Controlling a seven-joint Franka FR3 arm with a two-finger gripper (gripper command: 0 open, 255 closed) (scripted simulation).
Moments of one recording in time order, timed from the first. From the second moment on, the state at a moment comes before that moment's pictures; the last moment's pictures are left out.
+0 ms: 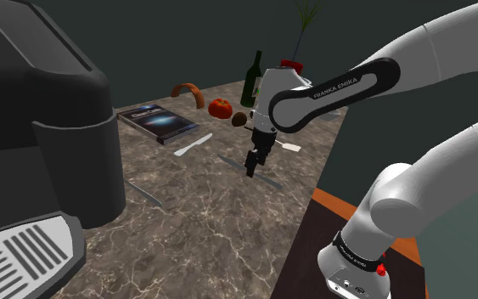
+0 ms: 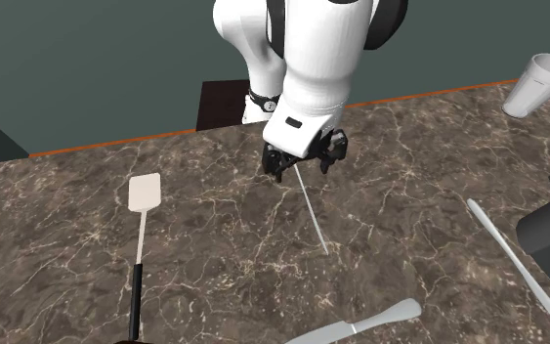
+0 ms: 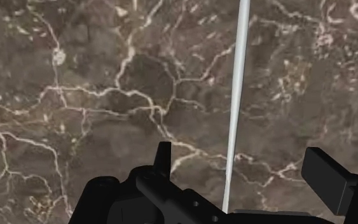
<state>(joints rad) -0.01 -0.37 0.12 -2.68 0.06 2.26 -0.08</state>
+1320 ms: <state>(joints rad) -0.01 -0.44 0.12 -2.63 0.06 2.15 -0.08</state>
